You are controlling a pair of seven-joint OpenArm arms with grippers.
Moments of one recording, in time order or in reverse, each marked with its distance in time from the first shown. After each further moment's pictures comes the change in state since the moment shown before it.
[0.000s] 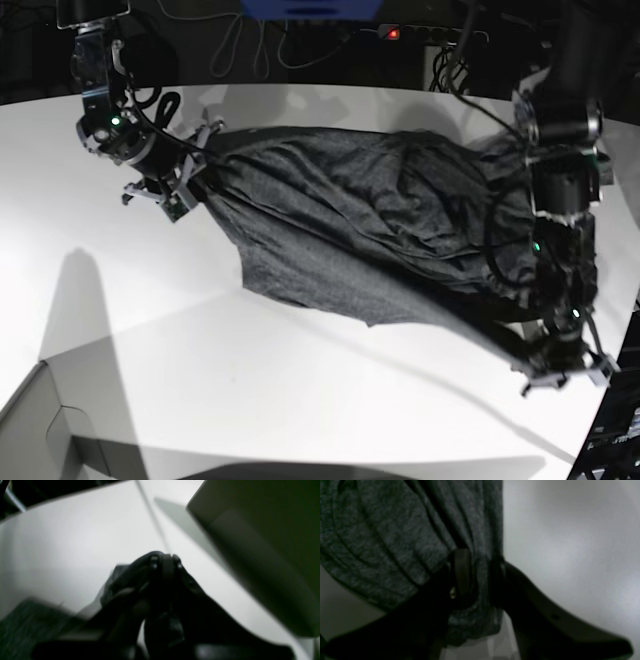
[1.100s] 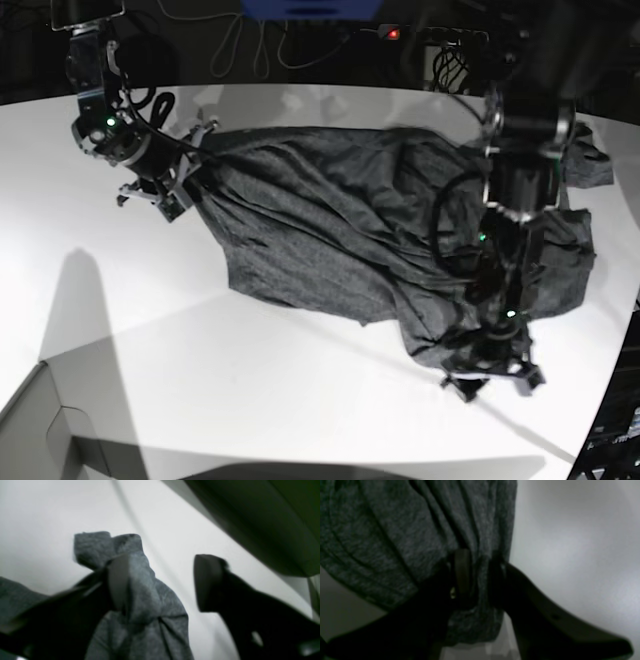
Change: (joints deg) left arm 0.4 4.7 11.0 1.3 0.0 -0.4 0.6; right arm 0.0 1.4 -0.2 0.2 -0.2 0.0 -0.1
